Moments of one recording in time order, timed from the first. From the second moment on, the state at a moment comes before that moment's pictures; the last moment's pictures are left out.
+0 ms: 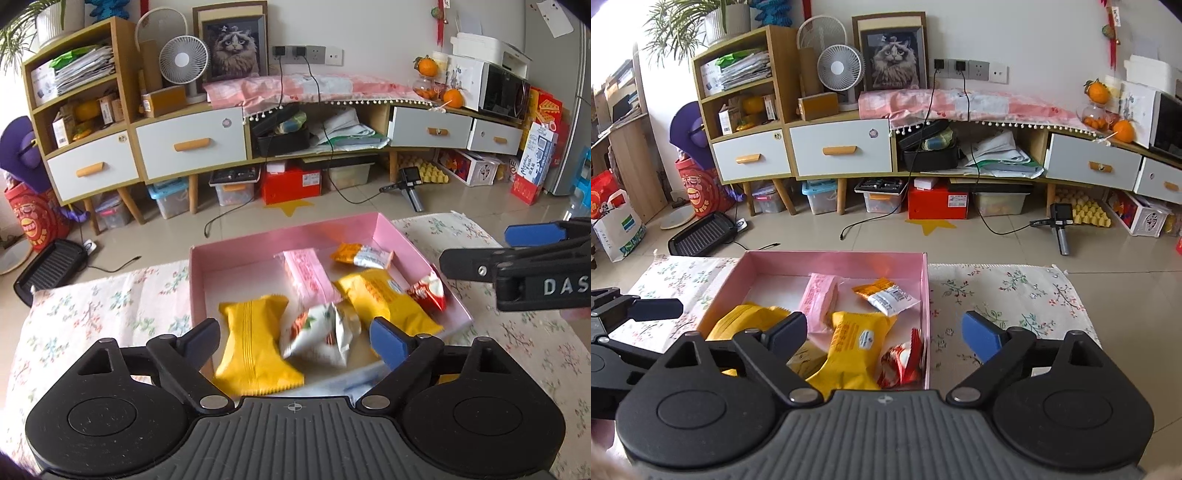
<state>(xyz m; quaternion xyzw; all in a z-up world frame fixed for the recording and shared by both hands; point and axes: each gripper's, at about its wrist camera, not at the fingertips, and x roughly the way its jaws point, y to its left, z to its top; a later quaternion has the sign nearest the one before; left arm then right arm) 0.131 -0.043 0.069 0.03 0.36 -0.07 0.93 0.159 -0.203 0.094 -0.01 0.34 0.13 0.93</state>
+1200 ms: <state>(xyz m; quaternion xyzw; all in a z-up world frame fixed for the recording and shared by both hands) 0.019 -0.021 0.050 0.06 0.38 -0.07 0.92 0.076 -0.186 0.073 -0.05 0.38 0.15 0.91</state>
